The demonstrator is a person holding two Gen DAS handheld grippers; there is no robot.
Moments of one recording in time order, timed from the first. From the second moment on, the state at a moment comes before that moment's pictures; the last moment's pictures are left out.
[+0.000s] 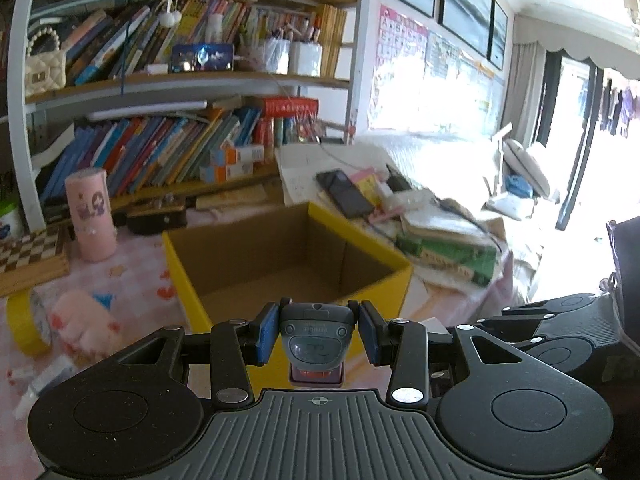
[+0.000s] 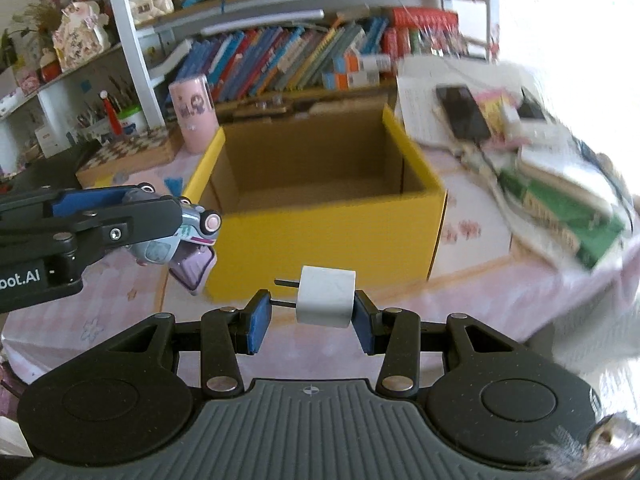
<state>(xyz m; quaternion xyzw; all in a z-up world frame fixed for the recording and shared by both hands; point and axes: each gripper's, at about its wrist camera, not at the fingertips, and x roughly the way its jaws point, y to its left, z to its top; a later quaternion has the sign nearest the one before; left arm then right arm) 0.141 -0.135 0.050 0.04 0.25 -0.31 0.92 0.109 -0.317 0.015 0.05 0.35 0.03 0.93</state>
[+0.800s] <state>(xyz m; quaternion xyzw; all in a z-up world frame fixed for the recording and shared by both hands) 0.280 -0.197 0.034 0.03 0.30 -0.22 0.93 0.300 -0.345 0.008 -0.14 0.36 0.19 0.90</state>
